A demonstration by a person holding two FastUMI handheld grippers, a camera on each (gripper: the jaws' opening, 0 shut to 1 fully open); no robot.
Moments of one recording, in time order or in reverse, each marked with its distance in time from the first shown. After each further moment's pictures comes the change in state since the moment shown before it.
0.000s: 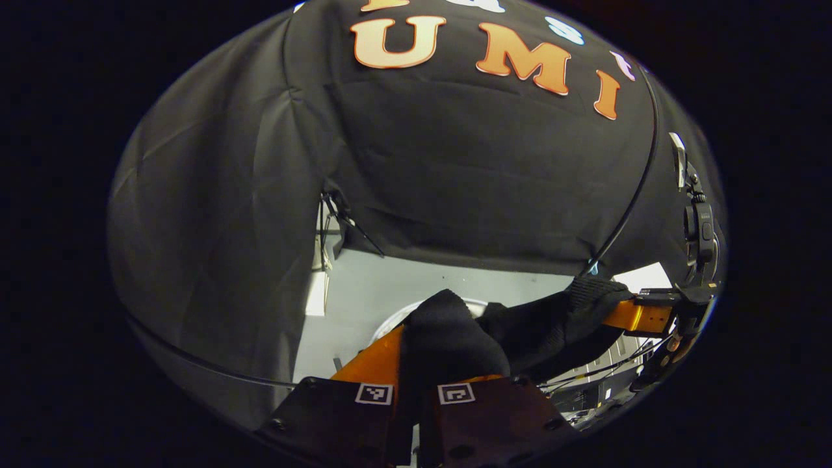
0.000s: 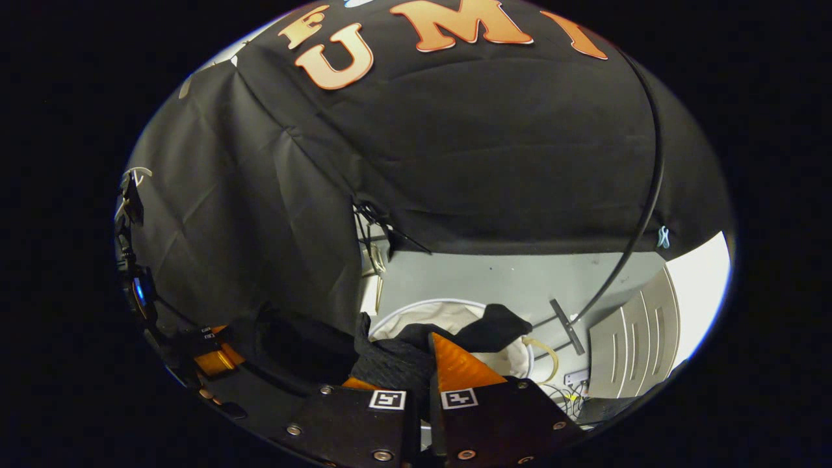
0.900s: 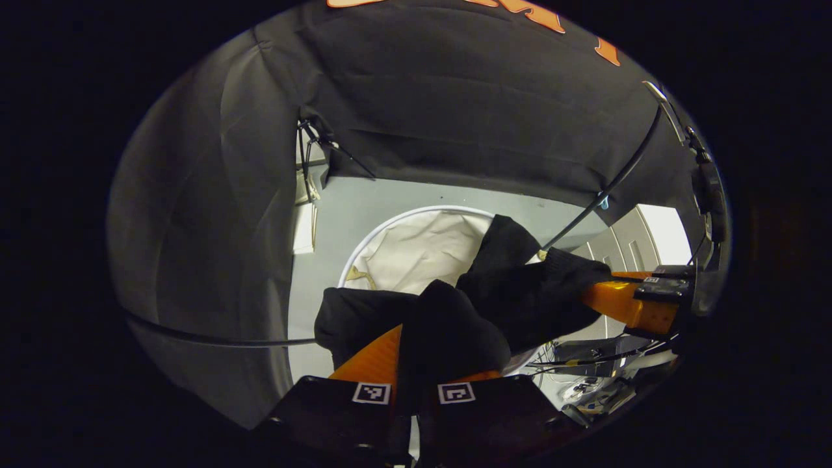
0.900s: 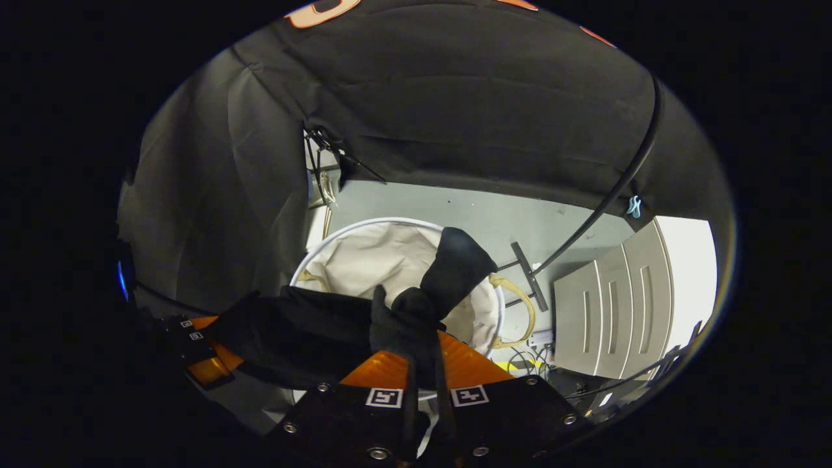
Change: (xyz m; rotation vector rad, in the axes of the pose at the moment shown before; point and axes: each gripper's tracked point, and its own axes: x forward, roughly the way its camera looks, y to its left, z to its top) left arm 0.045 -0.025 -0.115 0.027 0.330 0.030; right arm 0.053 -0.058 -0.120 -0.069 0.293 -0.202
